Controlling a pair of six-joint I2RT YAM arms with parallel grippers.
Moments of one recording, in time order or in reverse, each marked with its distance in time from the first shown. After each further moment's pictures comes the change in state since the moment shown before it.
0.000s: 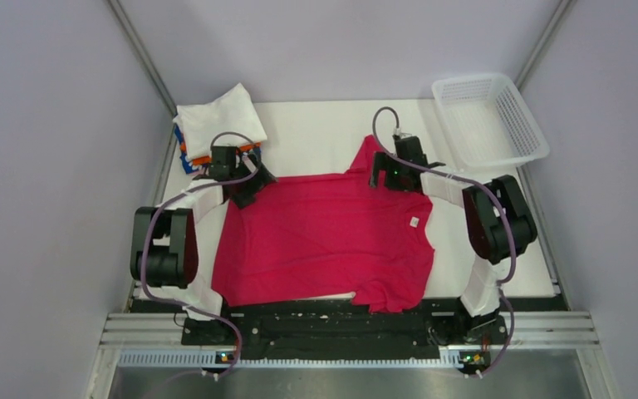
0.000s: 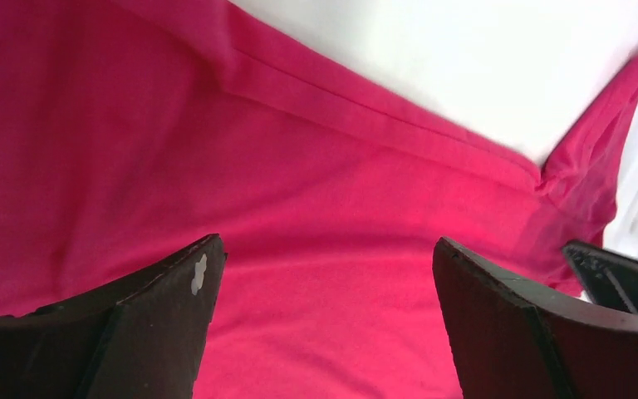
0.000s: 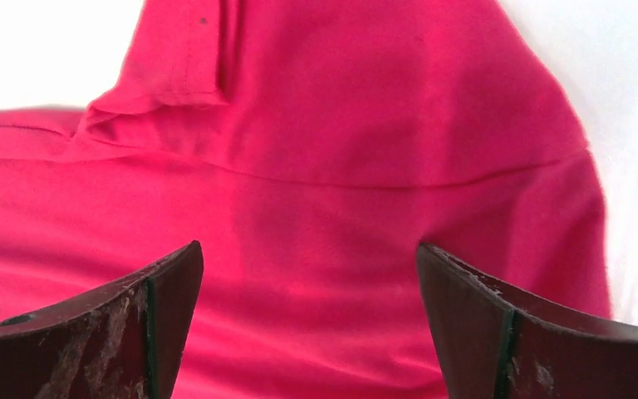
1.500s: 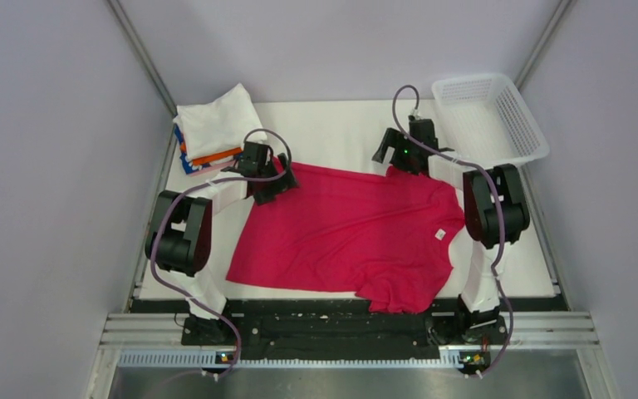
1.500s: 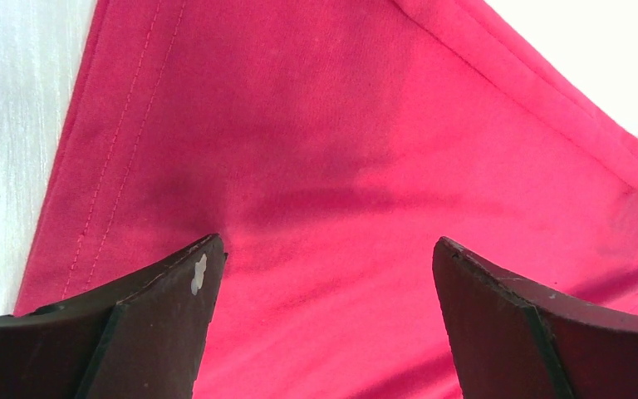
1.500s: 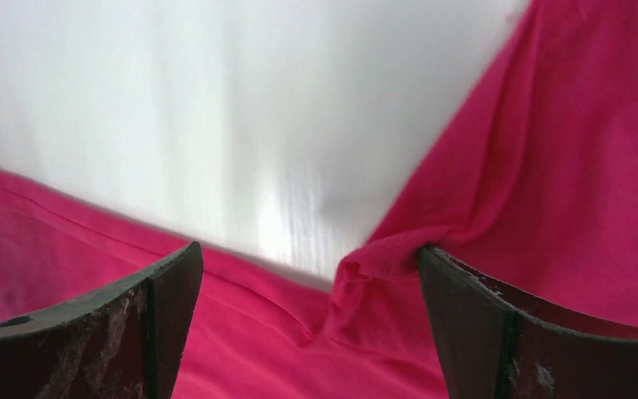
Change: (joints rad) left arm -0.206 0.143 0.116 -0.018 -0.086 0.084; right arm -0.127 0.114 0.135 0.055 -0.126 0.115
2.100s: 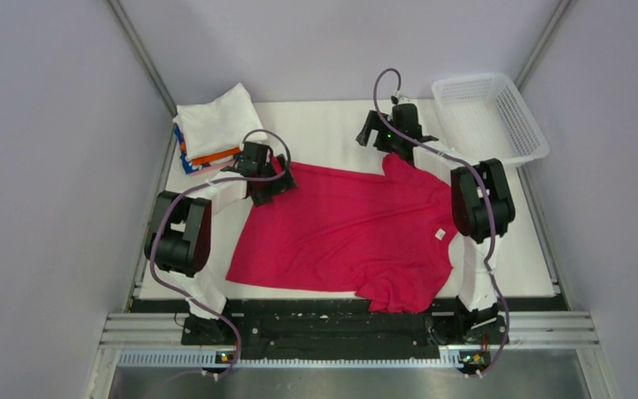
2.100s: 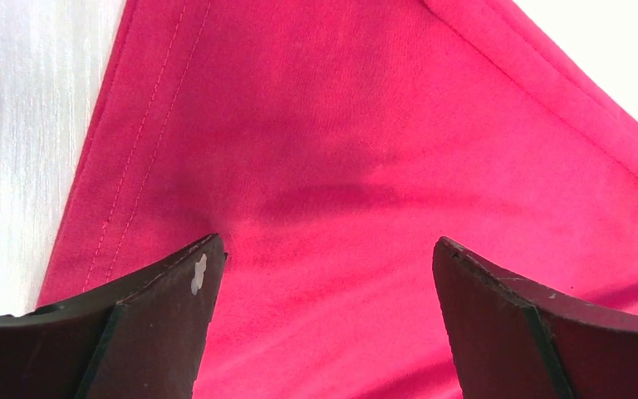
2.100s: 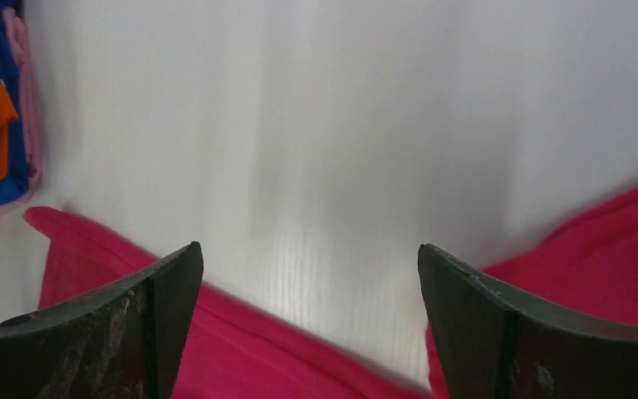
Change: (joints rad) left arm 0.000 -0.003 0.000 -0.032 -0.031 0.013; right arm 0.086 0.154 0.264 0.100 0.026 -0.003
